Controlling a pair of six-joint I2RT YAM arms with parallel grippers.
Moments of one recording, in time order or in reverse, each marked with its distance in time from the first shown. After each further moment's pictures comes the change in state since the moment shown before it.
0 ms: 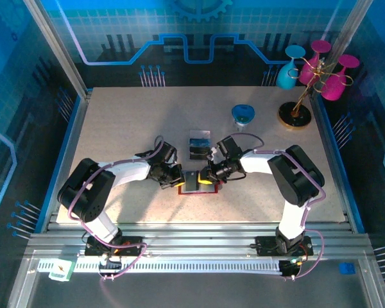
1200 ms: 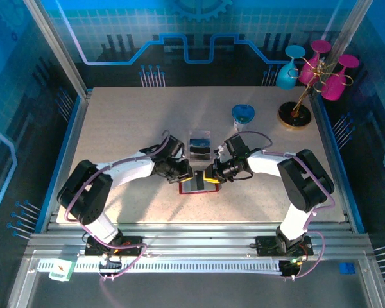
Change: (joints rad) left arm -0.075 -0.010 0.137 -0.064 -0.002 -0.001; right arm -0.049 -0.080 -0.036 -0.068 0.019 -0.066
